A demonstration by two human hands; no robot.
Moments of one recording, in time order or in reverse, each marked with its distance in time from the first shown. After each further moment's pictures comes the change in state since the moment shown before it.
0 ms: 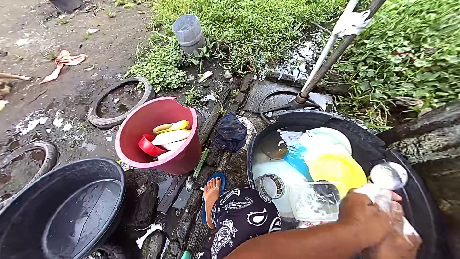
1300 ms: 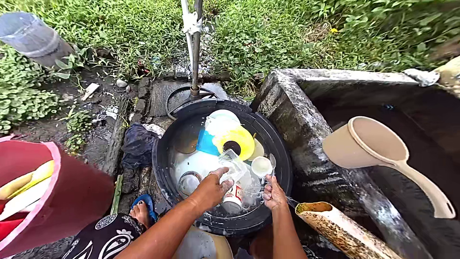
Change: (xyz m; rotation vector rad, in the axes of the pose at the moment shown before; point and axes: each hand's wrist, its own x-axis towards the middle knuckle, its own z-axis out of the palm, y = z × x) left_hand 0.005 0.006 -0.049 0.594 -0.397 -0.289; right_hand 0.084 0.209 -0.107 0.524 0.219 0.745
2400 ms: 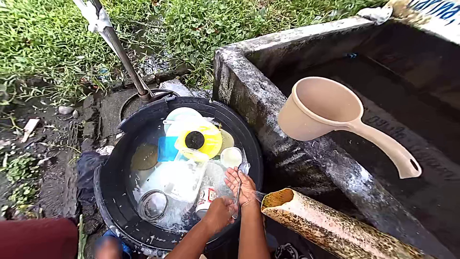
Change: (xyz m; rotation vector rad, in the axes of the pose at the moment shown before) left_hand 0.114 -0.029 0.160 0.029 -0.274 -0.205; right_hand 0.011 -0.008 -0.003 0.400 -0.069 0.103
